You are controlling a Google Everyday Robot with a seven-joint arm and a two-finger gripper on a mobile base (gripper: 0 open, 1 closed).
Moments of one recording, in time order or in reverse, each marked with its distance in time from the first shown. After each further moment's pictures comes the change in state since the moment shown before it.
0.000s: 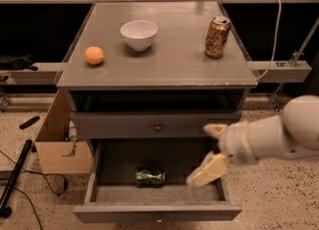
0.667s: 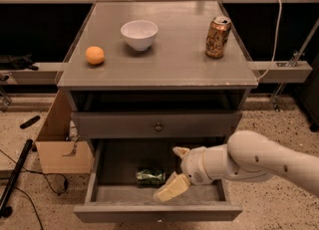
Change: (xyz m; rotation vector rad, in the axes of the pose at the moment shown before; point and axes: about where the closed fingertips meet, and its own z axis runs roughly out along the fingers) arm 0.039 0.017 0.138 -0.087 -0.055 0.050
